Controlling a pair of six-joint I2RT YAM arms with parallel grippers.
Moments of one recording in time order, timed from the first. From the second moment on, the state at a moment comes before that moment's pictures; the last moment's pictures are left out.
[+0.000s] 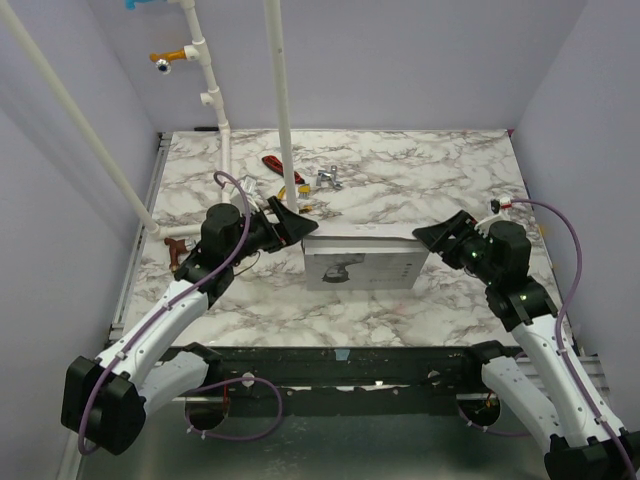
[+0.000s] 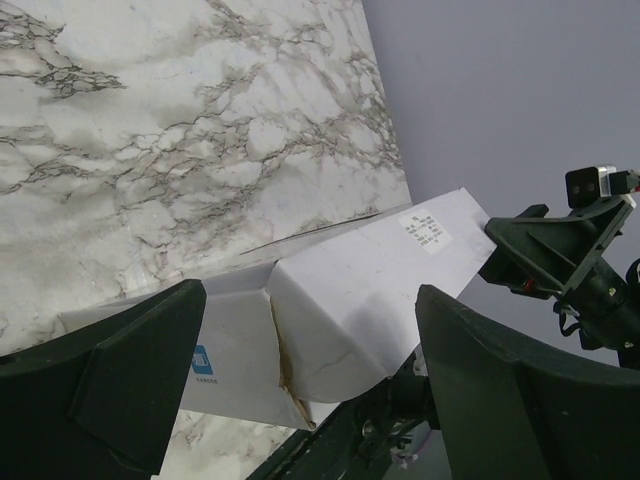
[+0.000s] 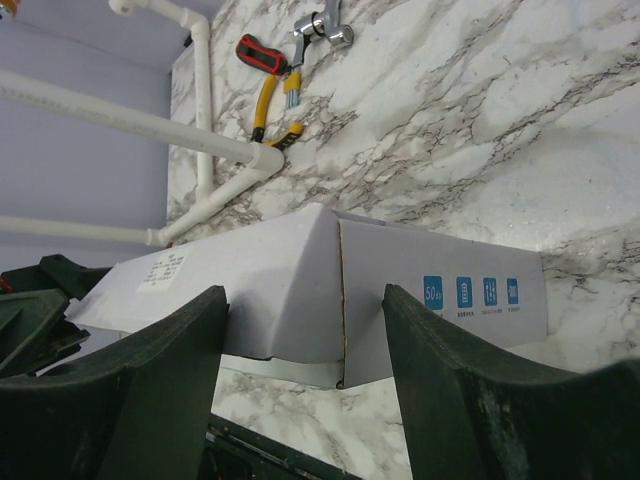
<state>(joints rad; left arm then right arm) -0.43 0.98 0.66 0.09 0.35 -0.88 0.23 0.68 0.66 -0.34 -0.17 0.83</state>
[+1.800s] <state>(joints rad) -0.67 0.33 0.08 0.23 0.17 -0.92 0.23 0.12 0.37 -0.57 -0.21 0.96</state>
